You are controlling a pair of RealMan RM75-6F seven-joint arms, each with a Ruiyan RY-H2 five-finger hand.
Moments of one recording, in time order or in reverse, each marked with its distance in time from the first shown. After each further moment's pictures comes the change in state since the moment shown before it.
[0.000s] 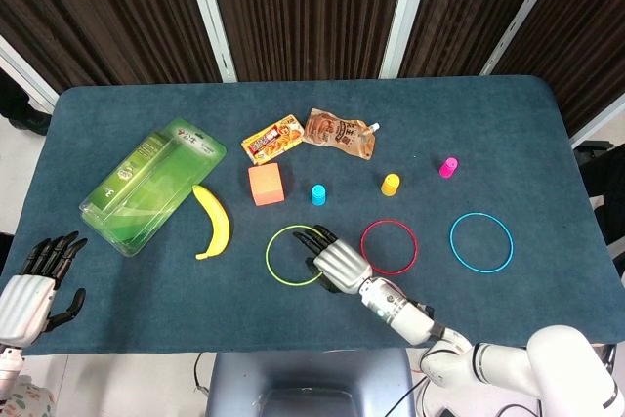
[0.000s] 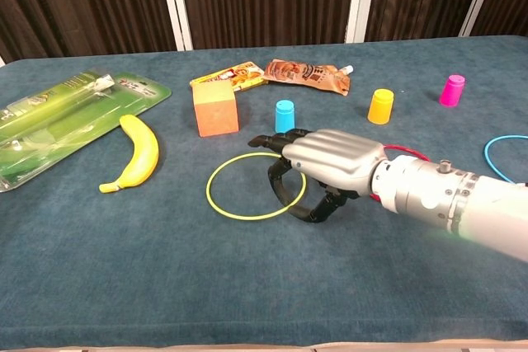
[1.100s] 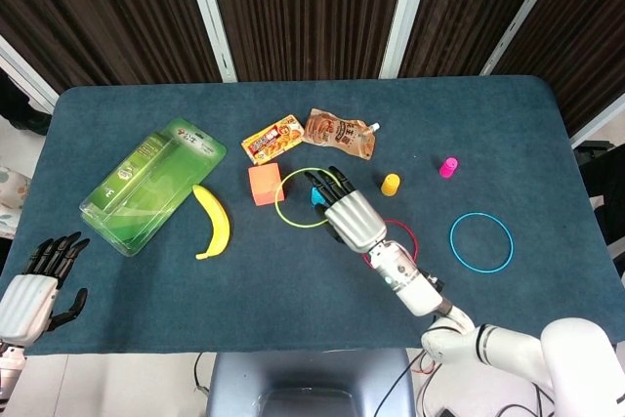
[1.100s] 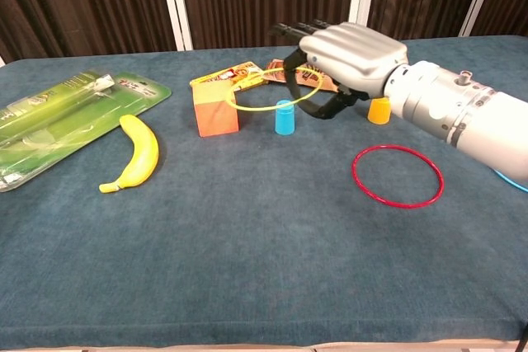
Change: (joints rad) left arm -0.006 0.000 0.000 -0.003 -0.008 -0.020 0.007; right arm 0.031 0.053 0.137 0.025 0.037 0.166 -0.152
